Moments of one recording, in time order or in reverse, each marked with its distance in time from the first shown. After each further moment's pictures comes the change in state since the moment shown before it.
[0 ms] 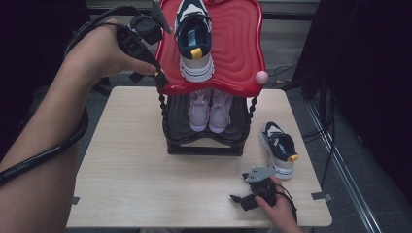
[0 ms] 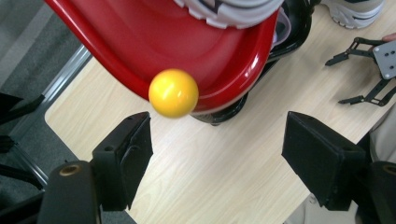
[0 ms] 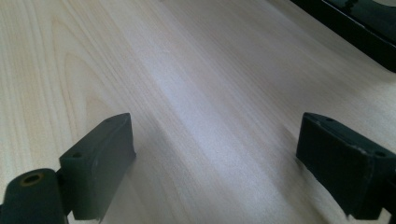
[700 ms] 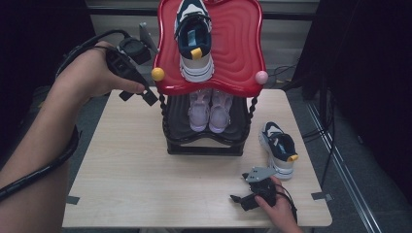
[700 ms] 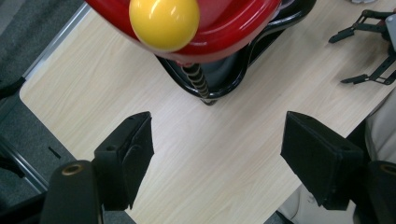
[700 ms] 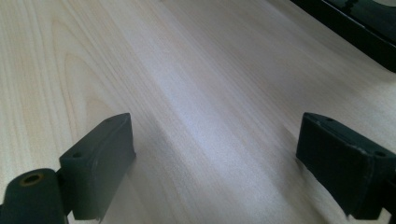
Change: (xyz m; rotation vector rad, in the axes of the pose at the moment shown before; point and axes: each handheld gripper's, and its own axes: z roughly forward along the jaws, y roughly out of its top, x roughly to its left) left arm 0.004 -0.035 0.023 0.038 -0.036 -0.033; right arm 0.000 0.000 0.000 0.000 0.002 0.001
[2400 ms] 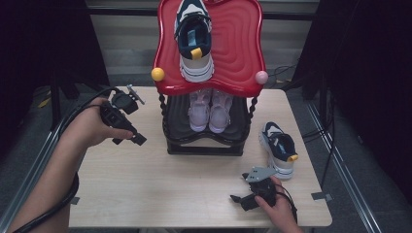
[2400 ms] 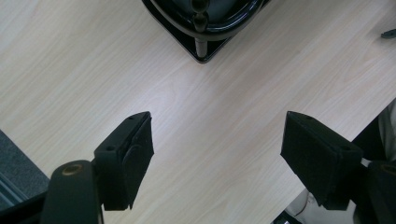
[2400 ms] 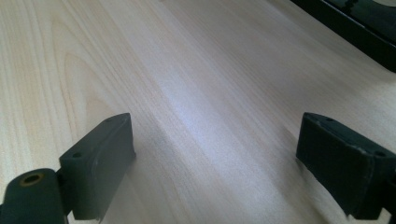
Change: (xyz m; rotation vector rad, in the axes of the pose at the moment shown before) left arm 0.006 -0.083 0.097 0.033 -0.069 -0.057; right arm 0.000 0.000 0.000 -0.002 -0.001 -0.001
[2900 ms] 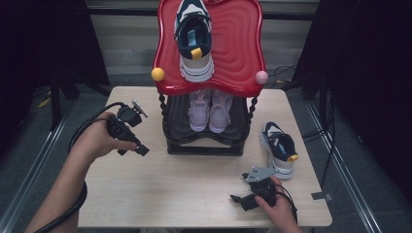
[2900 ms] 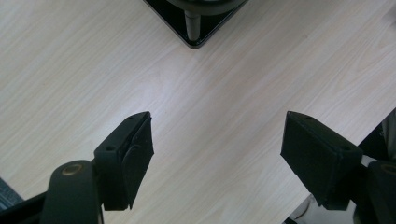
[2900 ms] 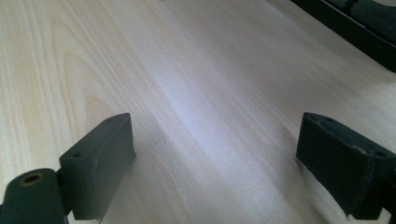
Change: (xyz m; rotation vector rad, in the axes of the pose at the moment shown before) left arm 0.000 -0.014 0.042 0.025 -0.036 -0.008; right arm 0.000 0.000 0.000 -0.002 0.000 -0.001
